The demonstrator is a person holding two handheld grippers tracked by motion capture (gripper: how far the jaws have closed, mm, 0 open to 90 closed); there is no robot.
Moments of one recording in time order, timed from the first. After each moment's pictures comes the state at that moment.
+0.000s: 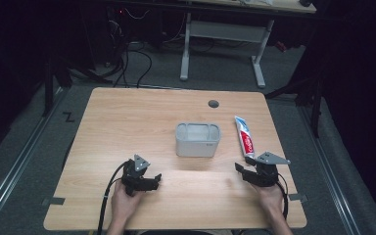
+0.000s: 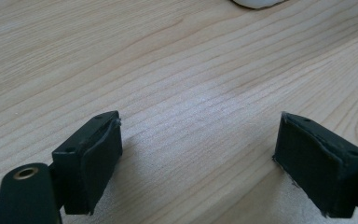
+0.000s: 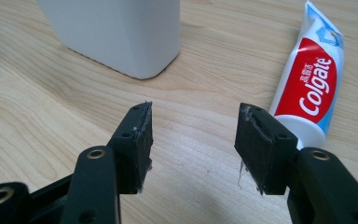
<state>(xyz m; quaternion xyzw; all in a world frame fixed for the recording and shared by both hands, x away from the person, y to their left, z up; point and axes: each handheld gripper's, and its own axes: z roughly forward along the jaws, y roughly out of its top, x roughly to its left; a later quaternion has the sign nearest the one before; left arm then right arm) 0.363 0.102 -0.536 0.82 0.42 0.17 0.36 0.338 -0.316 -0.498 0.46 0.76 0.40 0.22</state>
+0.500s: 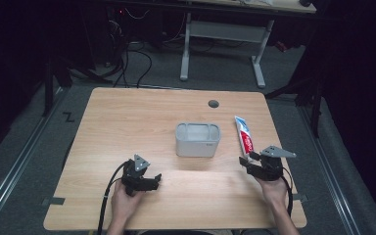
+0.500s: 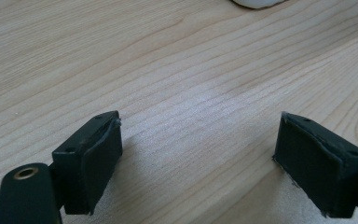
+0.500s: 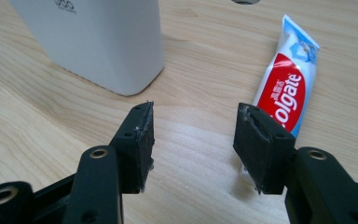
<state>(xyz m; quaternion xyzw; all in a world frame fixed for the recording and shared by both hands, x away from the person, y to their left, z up) 0.363 0.102 -0.536 0.82 0.42 0.17 0.36 0.350 -0.328 -0.482 0.47 0.75 0.40 0.22</state>
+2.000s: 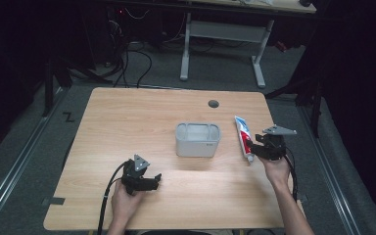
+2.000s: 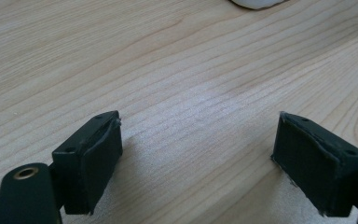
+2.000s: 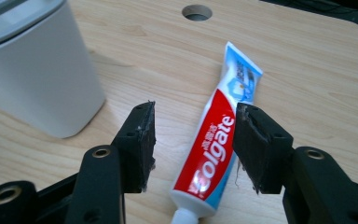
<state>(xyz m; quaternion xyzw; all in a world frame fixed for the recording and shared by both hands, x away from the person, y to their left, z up) 0.363 0.102 -0.536 0.82 0.42 0.17 0.36 0.402 -0.341 -0.454 0.51 0.75 0.35 0.25</state>
